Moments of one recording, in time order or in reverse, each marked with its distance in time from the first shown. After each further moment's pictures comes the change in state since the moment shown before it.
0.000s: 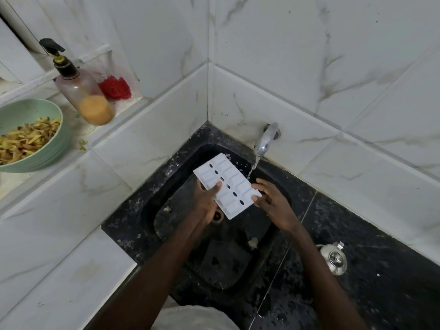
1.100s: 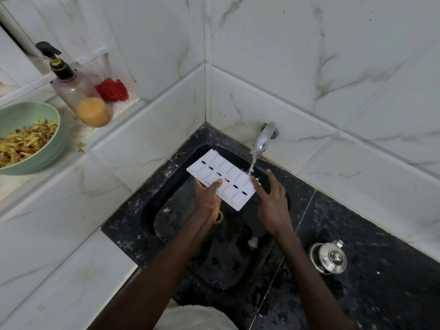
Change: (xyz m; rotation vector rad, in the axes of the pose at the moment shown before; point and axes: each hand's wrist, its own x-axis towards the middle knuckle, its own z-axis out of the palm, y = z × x) left_hand 0.001 -0.002 0.024 -0.141 0.115 0.116; right_hand -0.007 -0.001 0.023 -0.758 0.222 -0.037
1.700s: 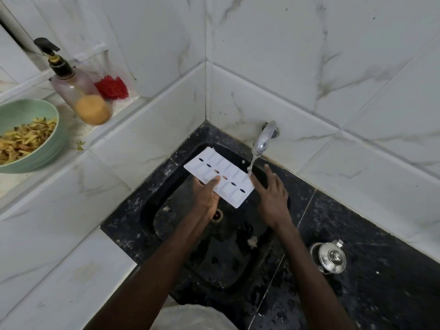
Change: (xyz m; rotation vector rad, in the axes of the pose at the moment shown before) left_hand 0.006 0.008 -0.004 -0.011 -0.035 -0.040; right_hand 0.013 -0.004 -0.009 -0.017 -0.127 0.041
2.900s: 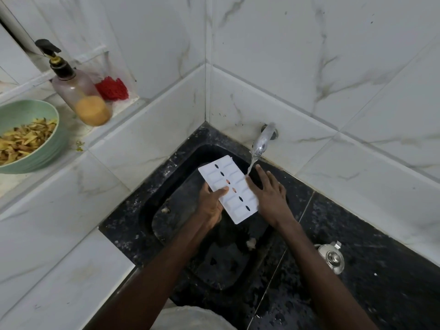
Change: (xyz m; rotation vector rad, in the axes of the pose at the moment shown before) left_hand -0.010 -0.018 -0.008 0.126 -0.128 -0.116; right_hand 0.012 0.006 -0.009 -0.162 -0.103 -0.147
